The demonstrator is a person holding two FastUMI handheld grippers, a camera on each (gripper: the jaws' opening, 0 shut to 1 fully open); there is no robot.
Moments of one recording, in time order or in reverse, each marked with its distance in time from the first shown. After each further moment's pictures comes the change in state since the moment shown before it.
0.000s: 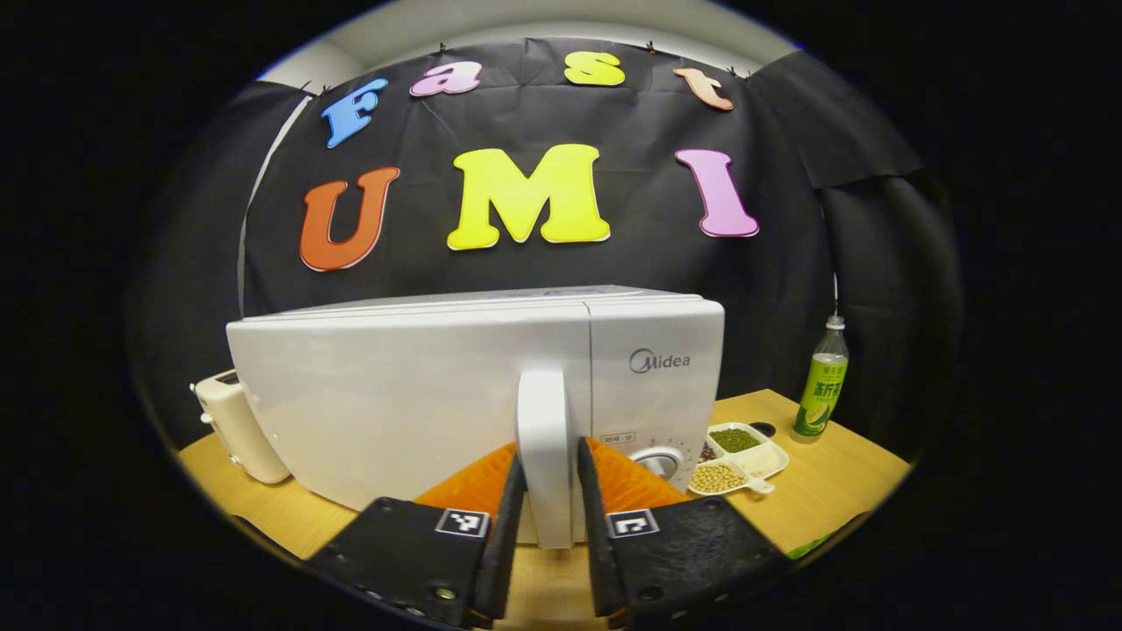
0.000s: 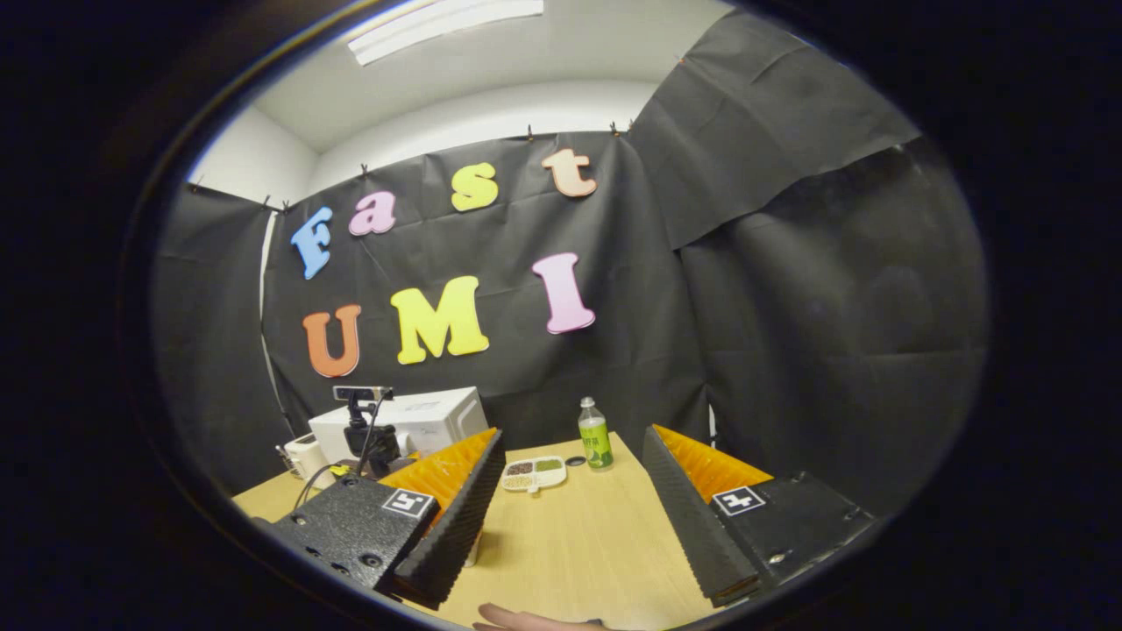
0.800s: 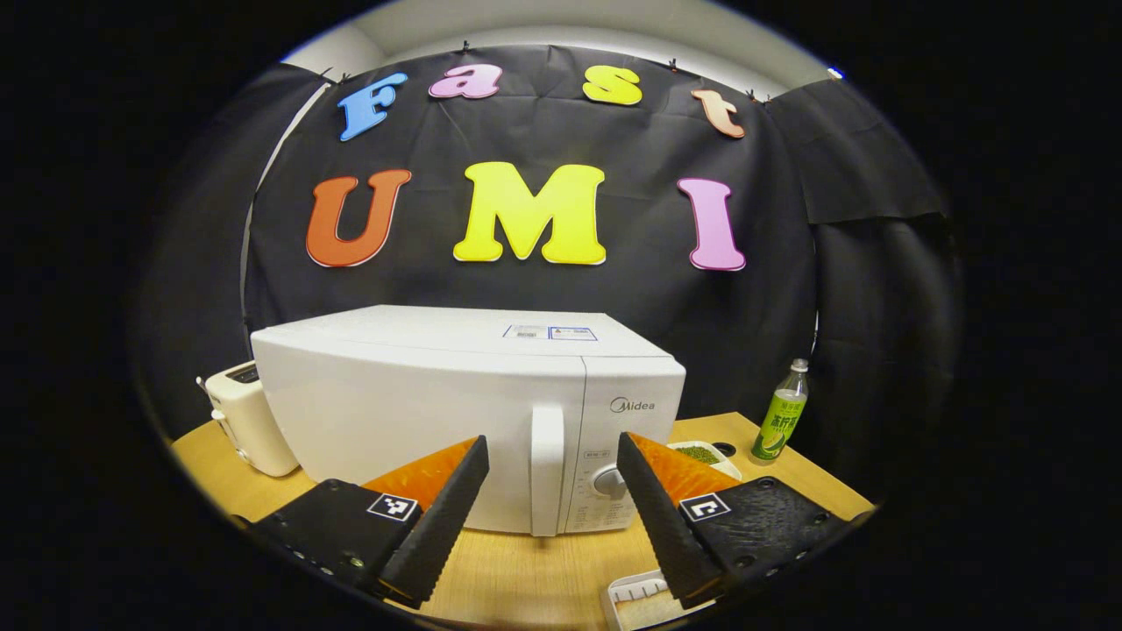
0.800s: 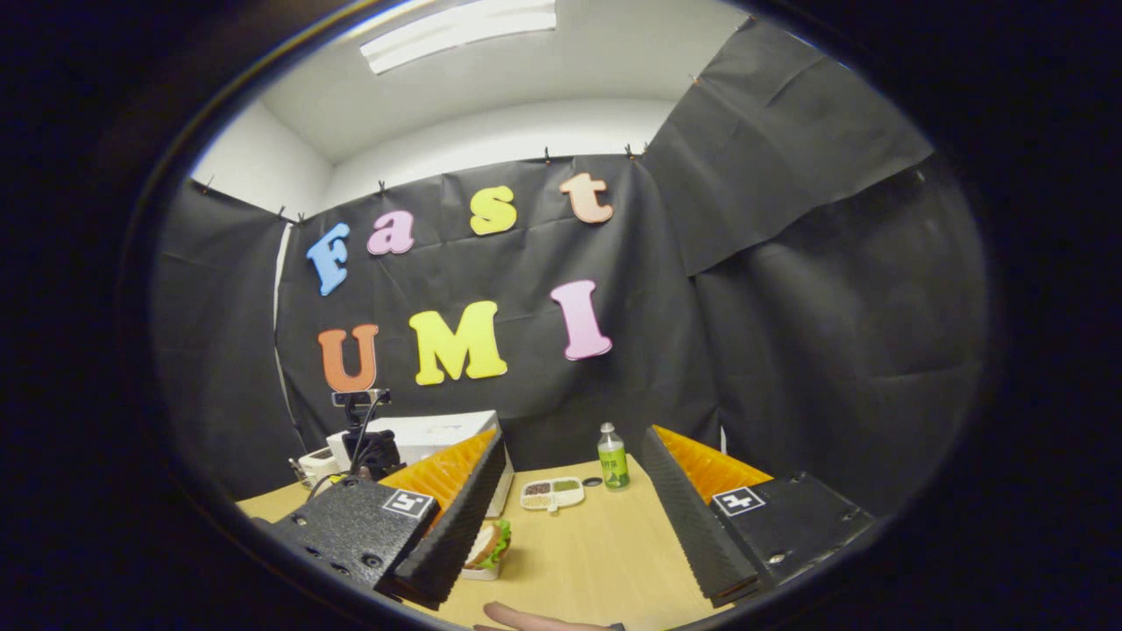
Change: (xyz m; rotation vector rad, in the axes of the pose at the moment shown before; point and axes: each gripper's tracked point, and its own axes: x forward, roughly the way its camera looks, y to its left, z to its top) left arm -0.034 -0.004 0.032 -0.116 -0.005 -0.038; right arm -0.013 0.032 0.029 -0.007 -0.062 0.035
